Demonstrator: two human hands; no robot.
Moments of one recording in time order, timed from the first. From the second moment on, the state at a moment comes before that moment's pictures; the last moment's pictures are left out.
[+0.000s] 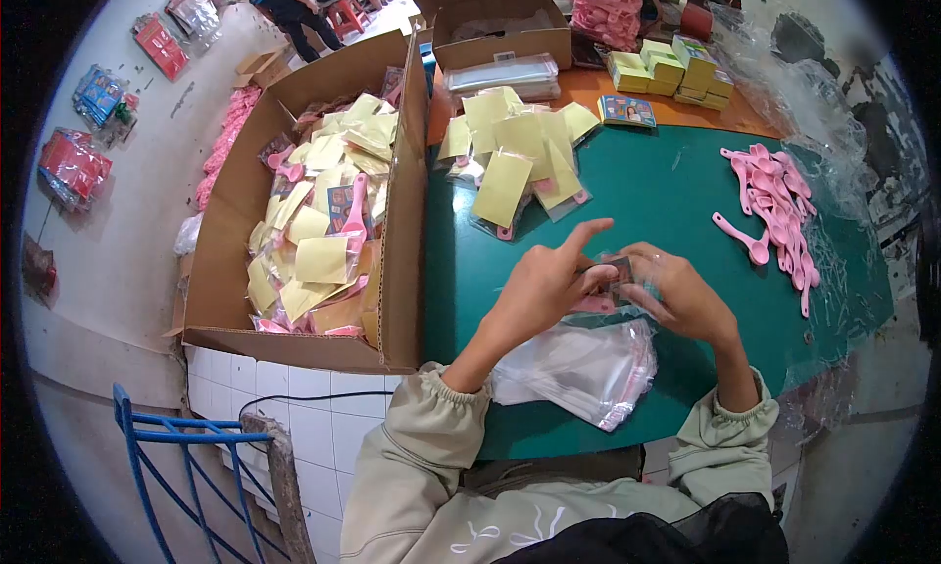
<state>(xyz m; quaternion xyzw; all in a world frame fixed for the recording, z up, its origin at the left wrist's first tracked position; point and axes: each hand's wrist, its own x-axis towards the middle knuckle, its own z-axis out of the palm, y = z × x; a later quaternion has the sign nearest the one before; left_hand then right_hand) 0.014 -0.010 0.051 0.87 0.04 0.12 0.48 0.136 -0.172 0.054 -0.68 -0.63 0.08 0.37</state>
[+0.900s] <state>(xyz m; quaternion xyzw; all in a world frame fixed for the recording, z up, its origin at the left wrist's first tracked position) 0.016 0.007 -0.001 0.79 0.14 0.15 0.58 0.156 -0.178 0.042 -0.77 -0.38 0.05 0.51</state>
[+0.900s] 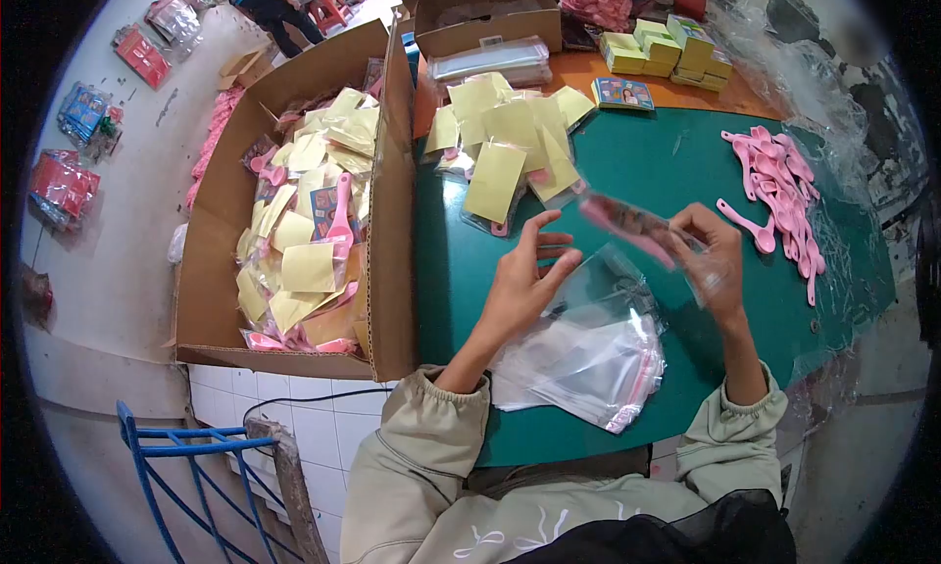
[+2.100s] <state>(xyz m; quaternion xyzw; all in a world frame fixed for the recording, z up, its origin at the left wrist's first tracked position) 0.001 -0.005 -0.002 0.56 0.09 -0.08 0.82 0.122 -0.159 0.019 -0.71 -0.60 0.15 0.34</state>
